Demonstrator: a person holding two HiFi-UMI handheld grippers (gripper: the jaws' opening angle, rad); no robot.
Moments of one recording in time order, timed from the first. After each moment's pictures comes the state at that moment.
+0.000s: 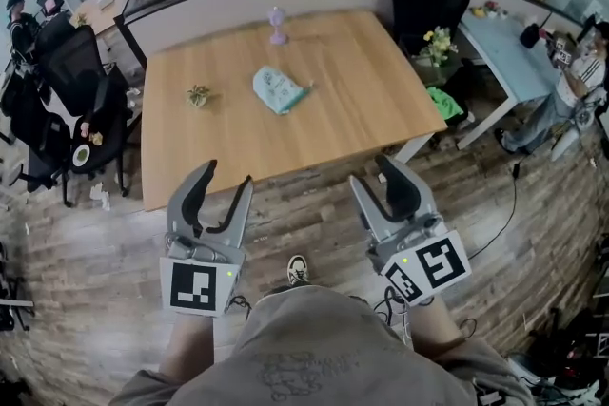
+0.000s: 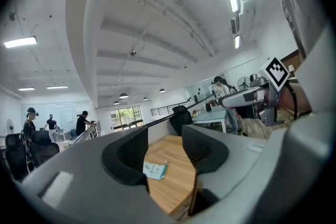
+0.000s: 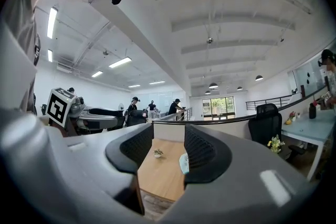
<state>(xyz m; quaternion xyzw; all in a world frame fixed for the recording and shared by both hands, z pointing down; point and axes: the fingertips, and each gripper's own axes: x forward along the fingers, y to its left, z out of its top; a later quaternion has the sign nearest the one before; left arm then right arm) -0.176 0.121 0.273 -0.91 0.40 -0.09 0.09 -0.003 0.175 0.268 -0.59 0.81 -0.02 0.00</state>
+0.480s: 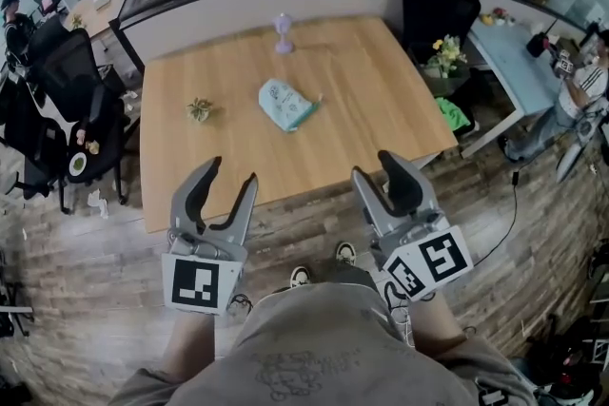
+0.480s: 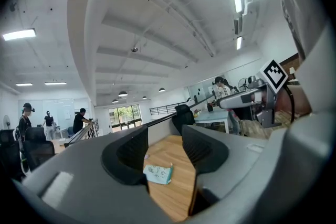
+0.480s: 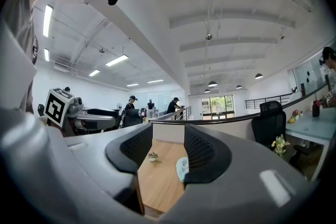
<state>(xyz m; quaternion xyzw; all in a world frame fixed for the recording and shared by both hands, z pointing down) -0.176 0.028 0.279 -0.91 0.39 -0.09 0.08 -0.003 0.078 0.273 -0.59 0.81 -0.02 0.00</state>
